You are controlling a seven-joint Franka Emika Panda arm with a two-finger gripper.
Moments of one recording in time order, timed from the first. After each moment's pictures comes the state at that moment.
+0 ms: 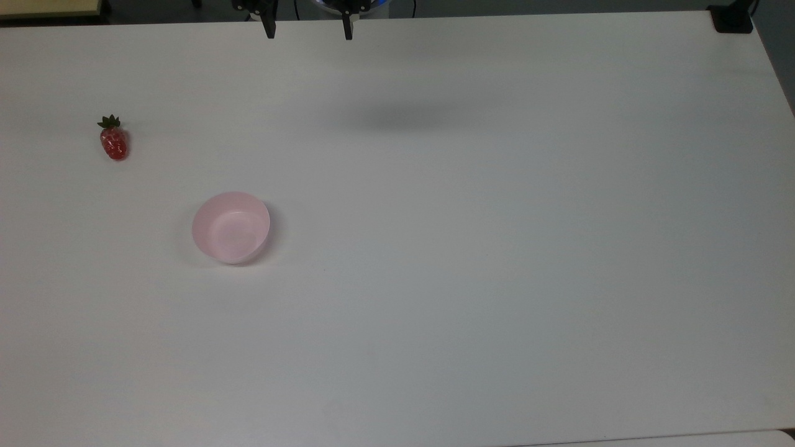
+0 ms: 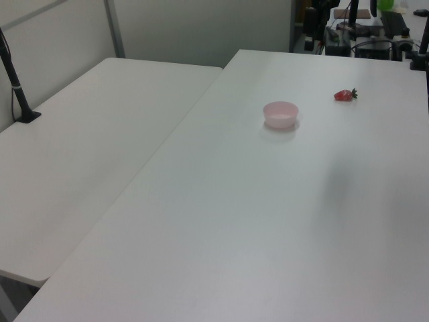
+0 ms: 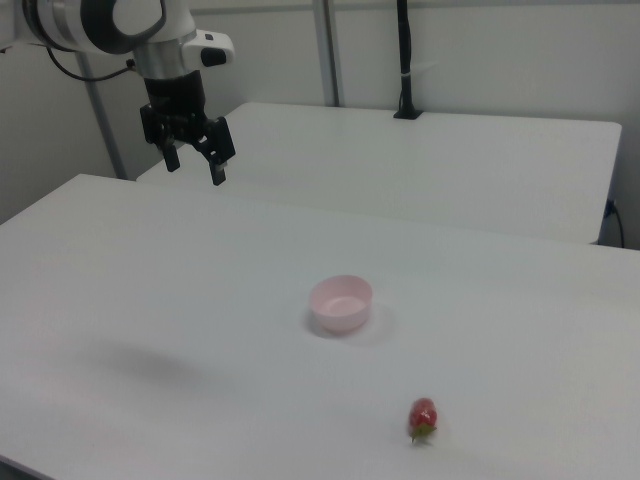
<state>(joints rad) 0.02 0.04 -0.03 -1.54 0.05 1.62 0.03</state>
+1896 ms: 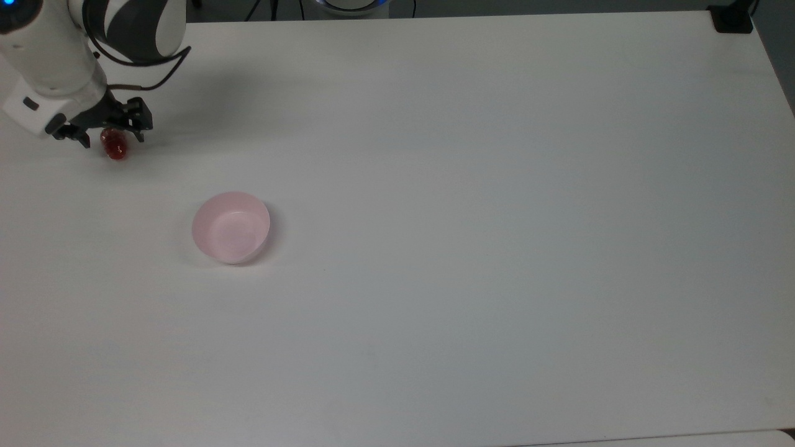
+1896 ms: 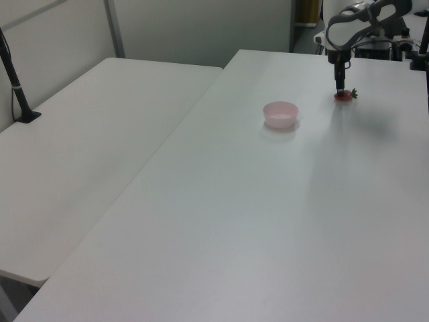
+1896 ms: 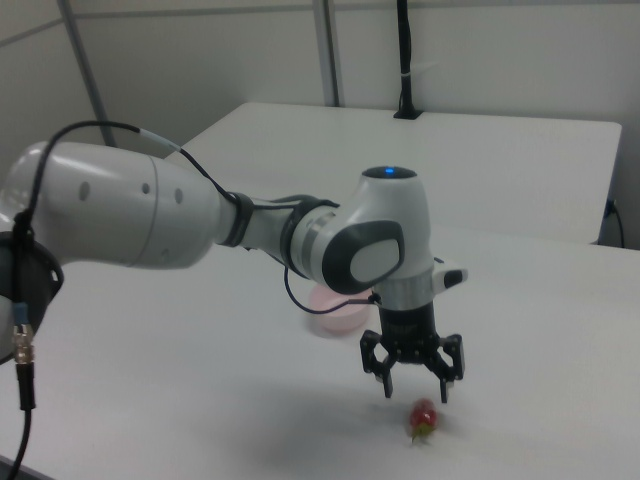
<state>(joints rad) -0.45 0.45 -0.06 -1.71 -0.18 2.11 -0.64</state>
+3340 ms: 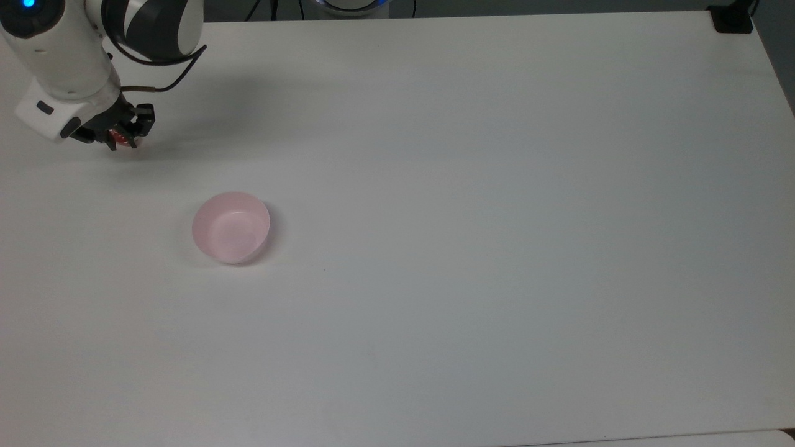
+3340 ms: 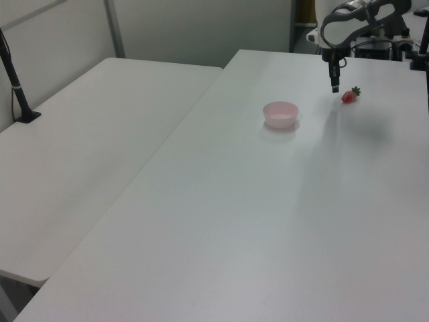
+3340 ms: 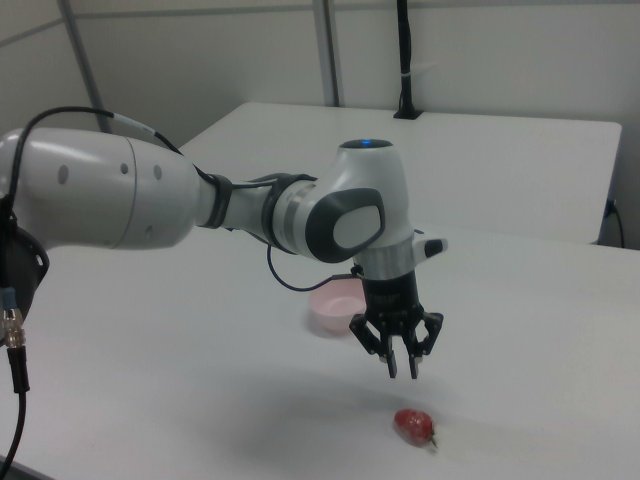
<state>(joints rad) -0.41 0.41 -0.05 -1.69 -0.23 2.05 -0.61</state>
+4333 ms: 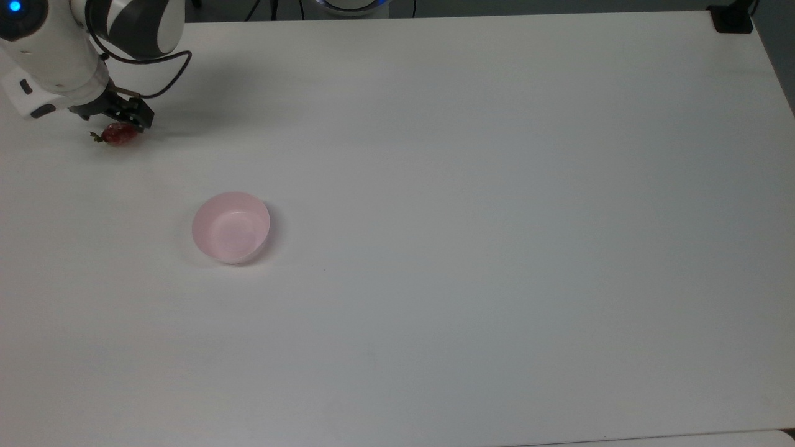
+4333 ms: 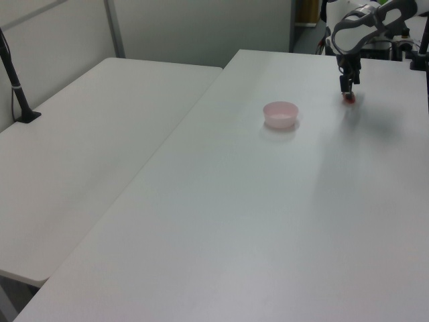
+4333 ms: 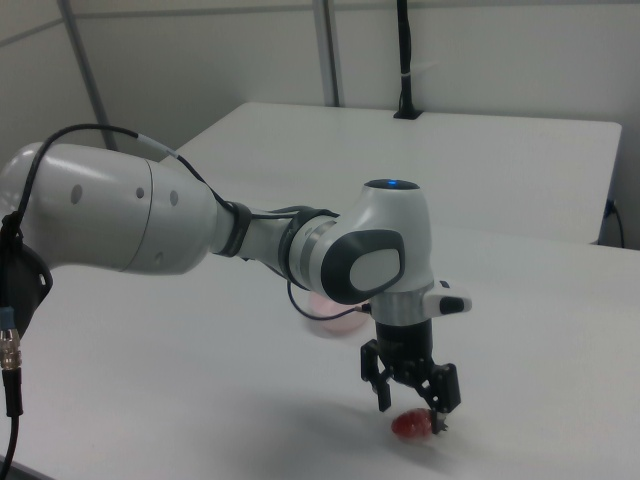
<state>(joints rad) -0.48 0.42 -0.06 -1.76 -0.24 2.05 -0.25</state>
